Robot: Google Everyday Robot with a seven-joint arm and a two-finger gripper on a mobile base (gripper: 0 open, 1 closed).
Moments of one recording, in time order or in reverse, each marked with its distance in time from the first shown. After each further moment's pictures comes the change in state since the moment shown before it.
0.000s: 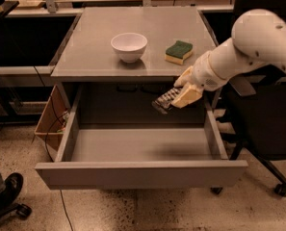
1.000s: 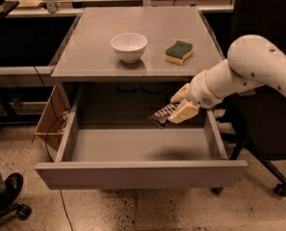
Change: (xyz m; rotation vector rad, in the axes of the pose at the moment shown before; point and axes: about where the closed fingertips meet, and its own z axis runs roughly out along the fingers) arm 0.019 0.033 0.034 -0.055 -0.035 0.033
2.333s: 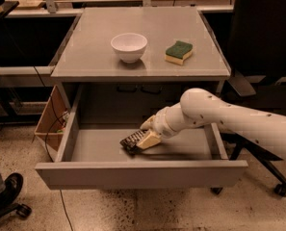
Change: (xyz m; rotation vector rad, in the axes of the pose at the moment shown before) arm 0.003 0.036 0.171 -0.045 -0.086 0.038
